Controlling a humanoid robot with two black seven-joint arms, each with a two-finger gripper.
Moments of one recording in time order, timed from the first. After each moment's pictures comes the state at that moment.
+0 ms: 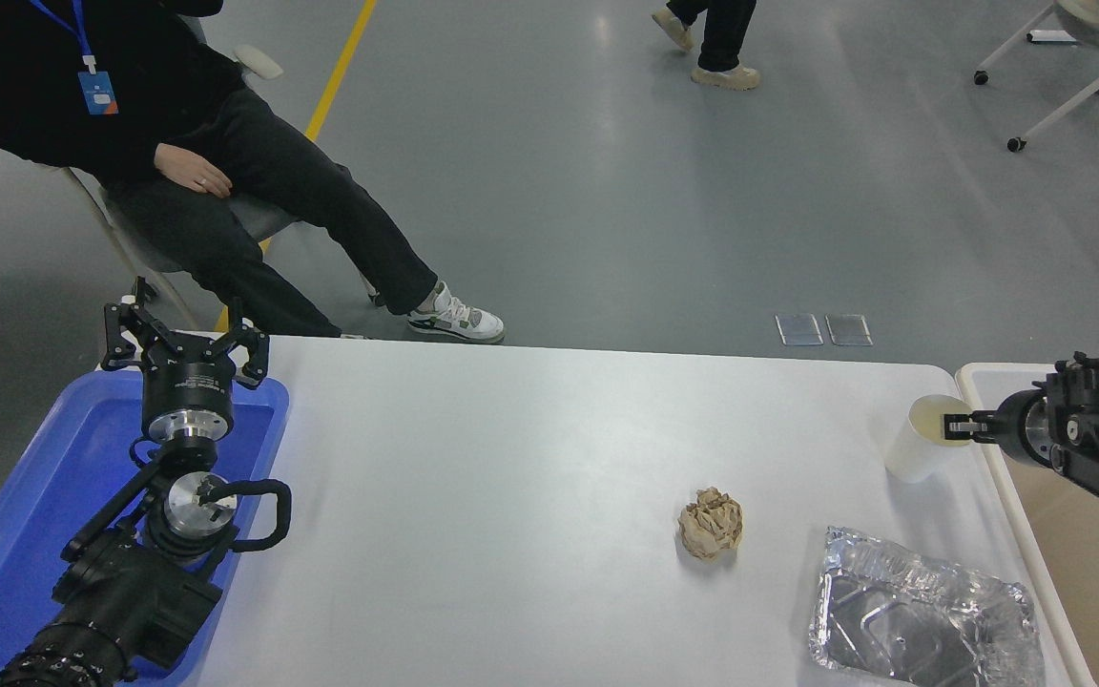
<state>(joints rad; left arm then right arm) -0.52 0.11 -1.24 -0.58 0.09 -0.34 -0.57 1.04 -0.49 -0.71 0.51 -0.83 0.17 0.08</state>
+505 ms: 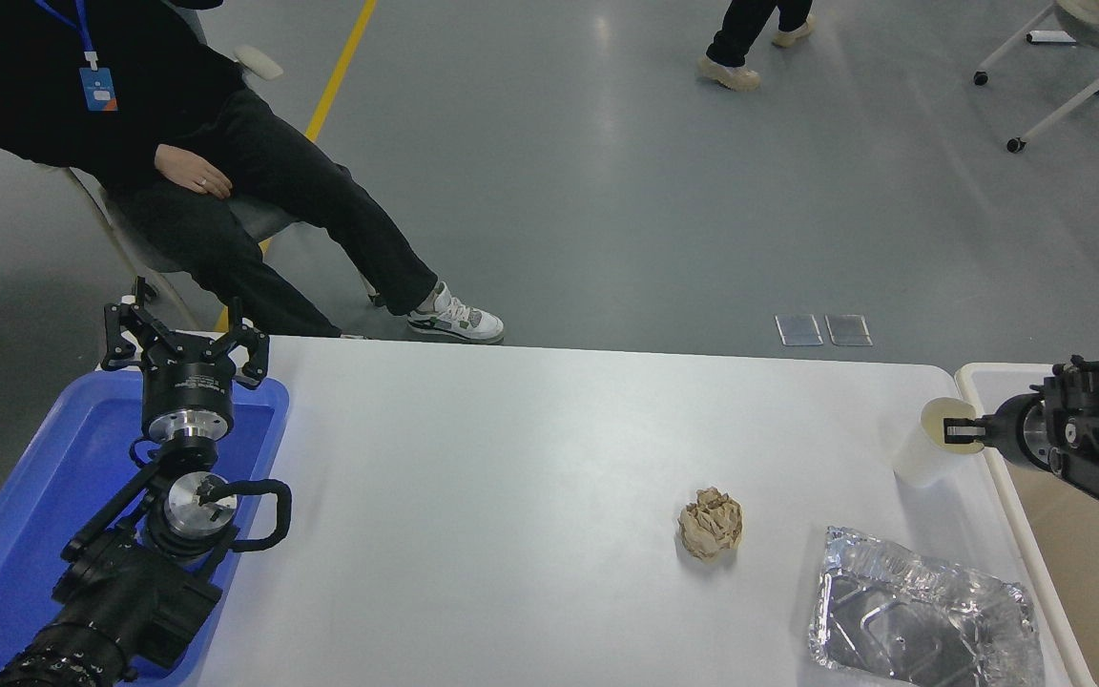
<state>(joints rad) -0.52 0.11 -1.24 -0.58 0.09 -0.34 -0.57 1.06 -0.50 -0.69 0.55 -0.82 0.19 0.08</state>
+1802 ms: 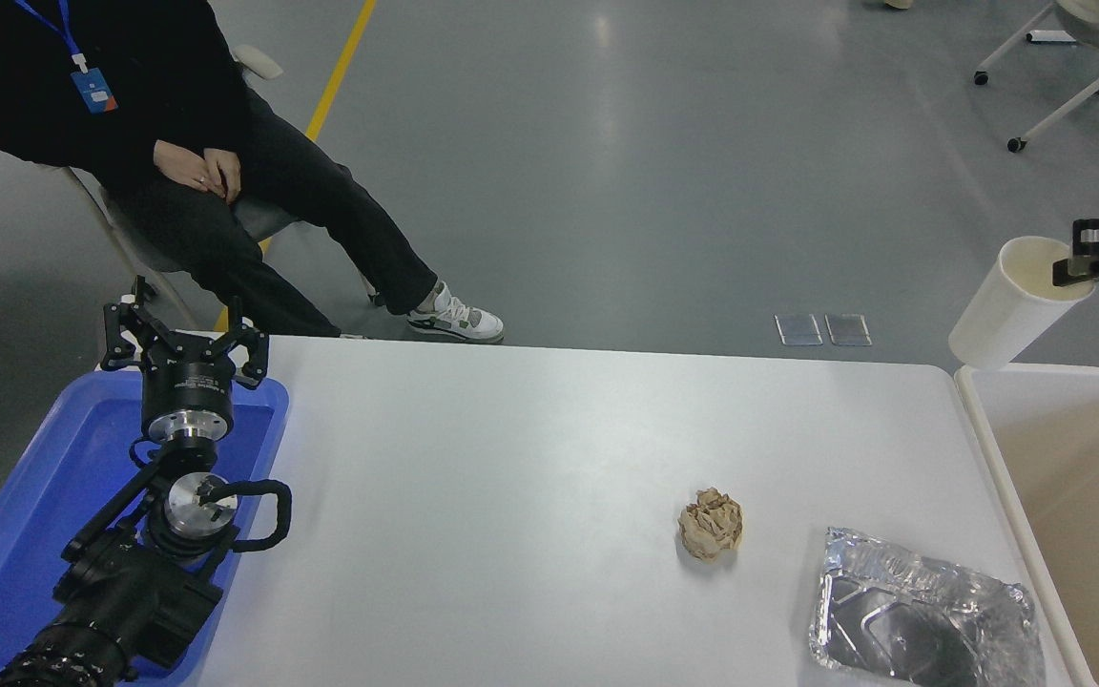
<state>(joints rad) -0.52 0.11 -1.24 -0.58 0.09 -0.34 -0.57 2.20 -0.98 -1.05 1.25 -0.77 0.68 0.03</state>
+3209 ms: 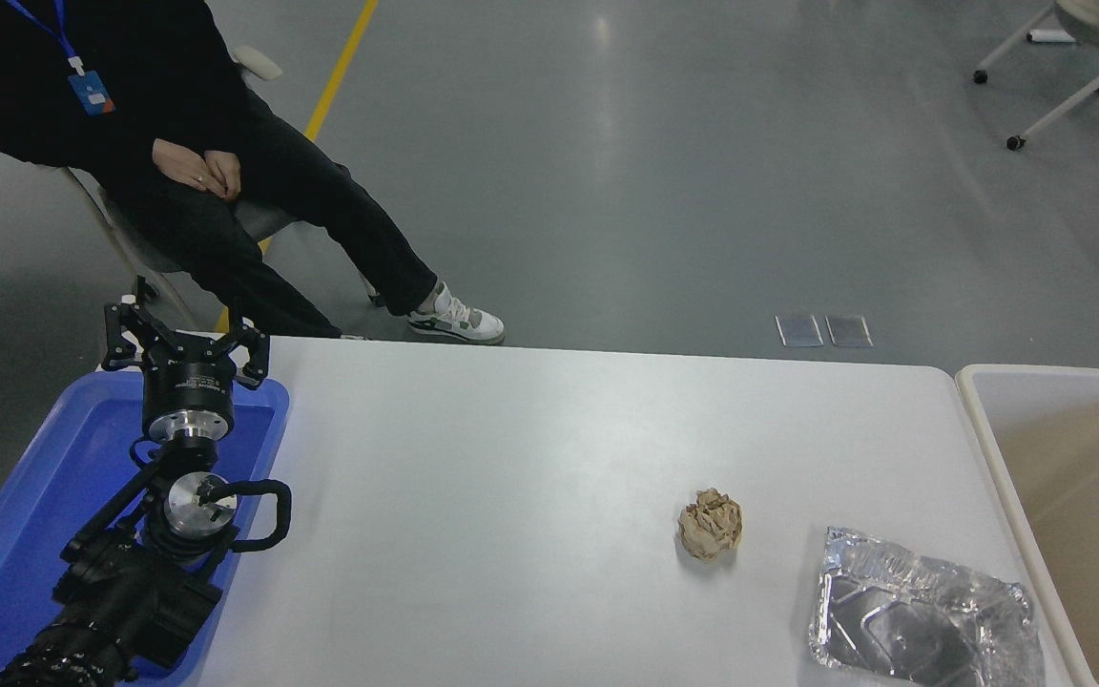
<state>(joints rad) -0.52 0.11 -1.24 -0.58 0.09 -0.34 -0.57 1.11 -1.04 -0.49 0.79 -0.03 -0.25 -0.02</state>
